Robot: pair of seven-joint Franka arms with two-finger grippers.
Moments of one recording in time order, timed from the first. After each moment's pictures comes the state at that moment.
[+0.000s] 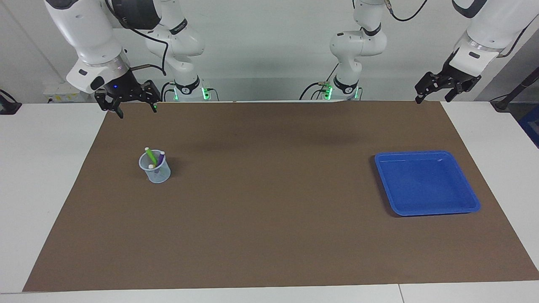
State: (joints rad) left arm -0.06 -0.03 0.10 -1.53 0.00 1.44 0.05; right arm -0.07 -0.06 0.09 -1.68 -0.01 1.54 -0.15
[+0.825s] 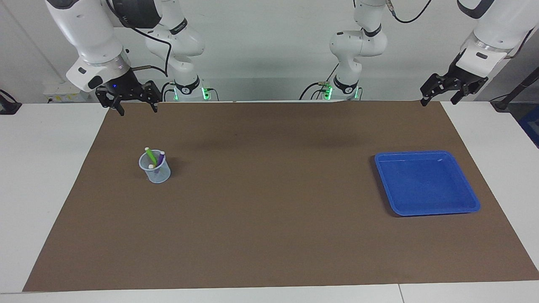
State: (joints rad) left arm -0.10 0.00 0.14 -1.51 0.00 1.45 0.06; right arm -0.07 -0.06 0.09 -1.67 -0.01 1.53 -0.10
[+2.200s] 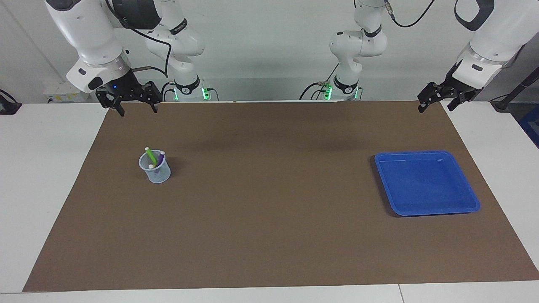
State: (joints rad) left arm -0.10 0.02 0.15 -1.52 0.00 1.46 0.06; right arm -0.07 -0.06 0.09 -1.68 -0.01 1.53 -0.10
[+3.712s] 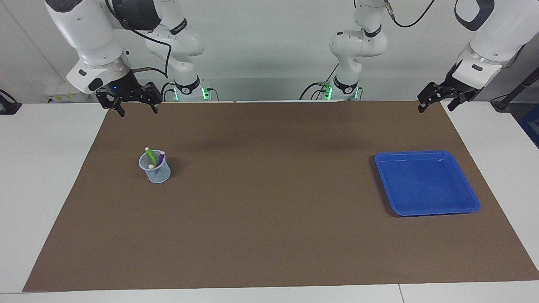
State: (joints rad) left arm -0.10 0.02 0.15 -1.52 0.00 1.46 0.06; right arm -0.07 -0.05 0.10 -1.68 -0.01 1.54 -0.10
